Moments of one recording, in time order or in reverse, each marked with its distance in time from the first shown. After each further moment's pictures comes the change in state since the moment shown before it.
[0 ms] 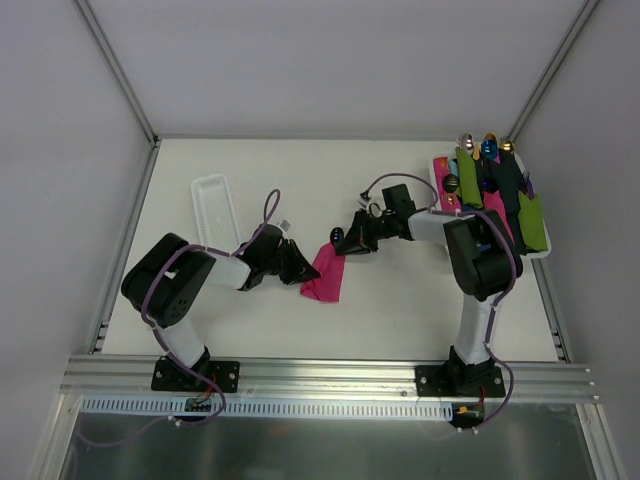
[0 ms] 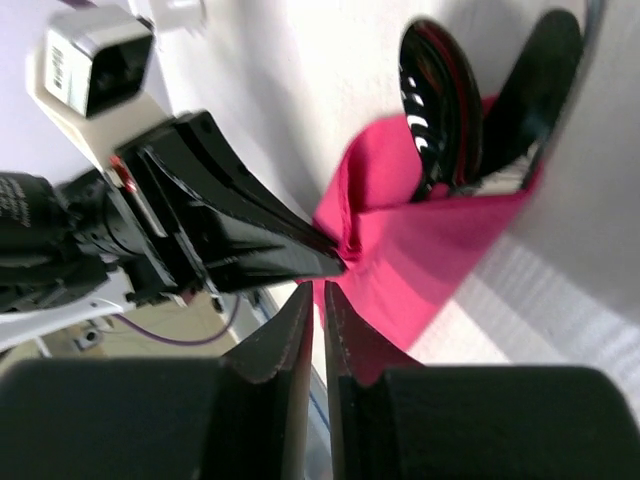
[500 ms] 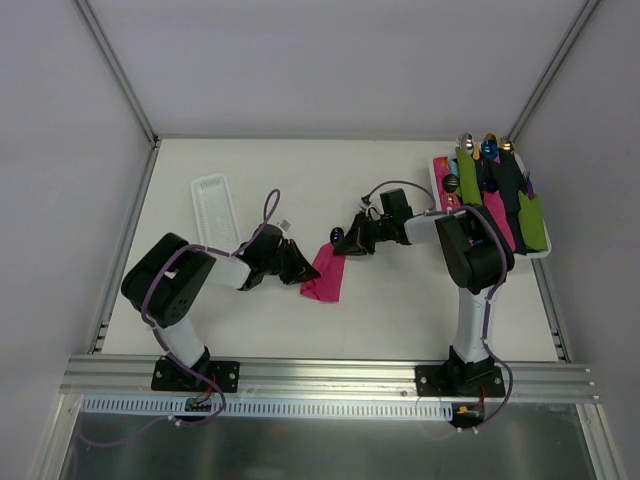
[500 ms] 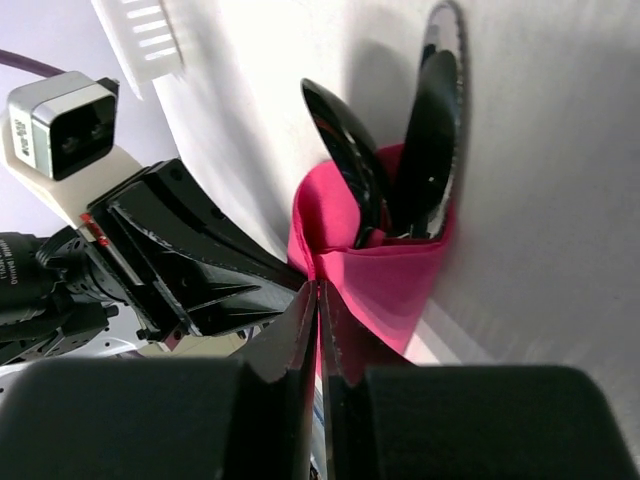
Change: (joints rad) left arm 0.002 0.000 0.000 -0.002 0.000 -0.001; right arm 0.006 0.076 -0.031 0.179 0.027 0.173
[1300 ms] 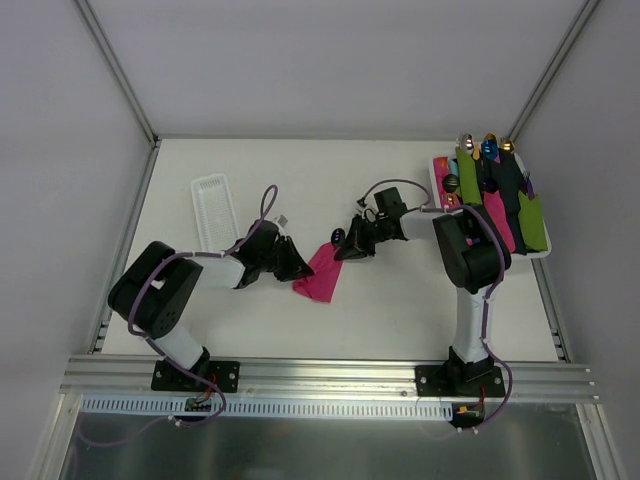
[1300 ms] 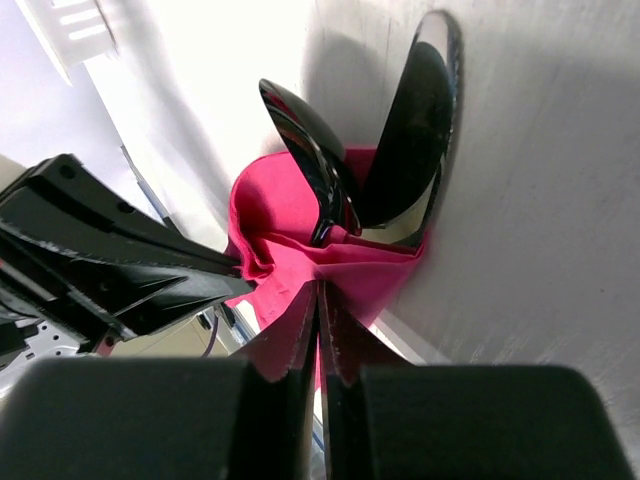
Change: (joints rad) left arm 0.013 -0.089 0.009 -0.098 -0.021 0.105; right arm 0.024 0.015 0.074 -0.222 0.075 -0.139
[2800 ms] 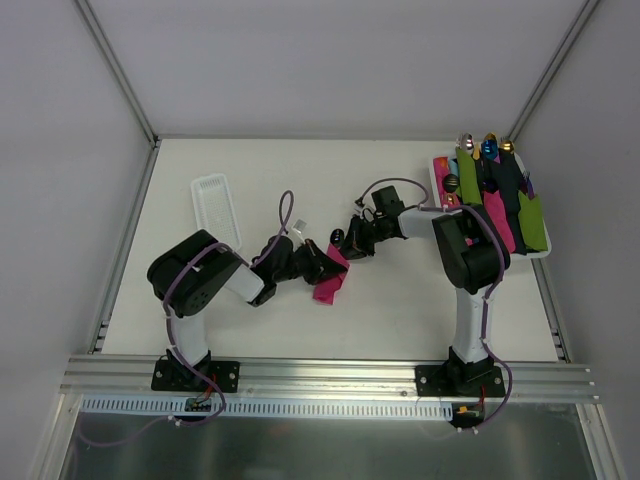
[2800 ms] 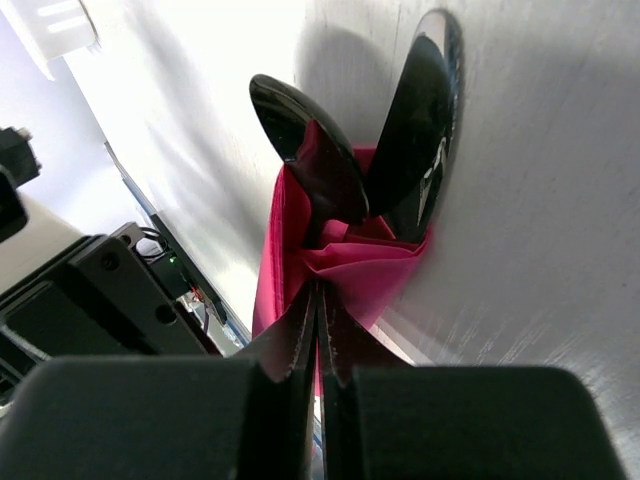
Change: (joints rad) left arm -0.161 0.223 -0.060 0.681 0.027 -0.409; right arm 0.014 0.002 0.031 -0.072 0.031 -0.035
